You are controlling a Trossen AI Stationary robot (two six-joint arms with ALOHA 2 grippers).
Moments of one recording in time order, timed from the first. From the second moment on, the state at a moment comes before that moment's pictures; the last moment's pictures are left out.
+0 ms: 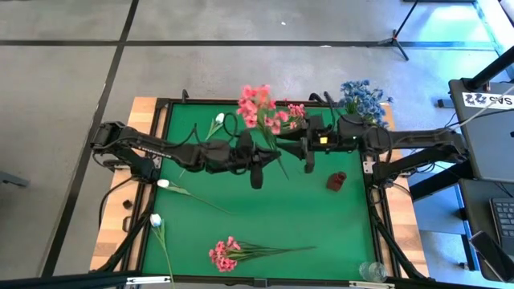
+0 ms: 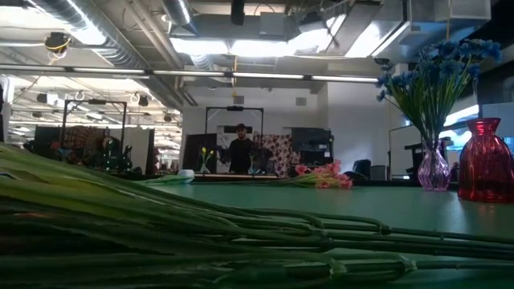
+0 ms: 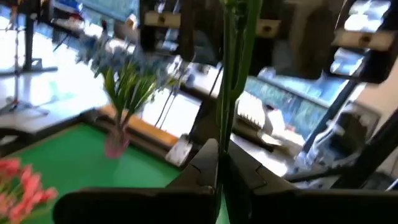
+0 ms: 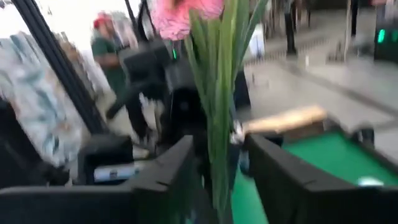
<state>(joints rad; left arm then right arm) -0.12 1.54 1.11 0.39 -0.37 -0.39 0.02 1.19 1.10 0.07 0.01 0.28</state>
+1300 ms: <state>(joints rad) -0.26 1.44 1.11 0.22 -0.41 -0.43 0.02 0.96 1.11 -0.13 0.04 0.20</state>
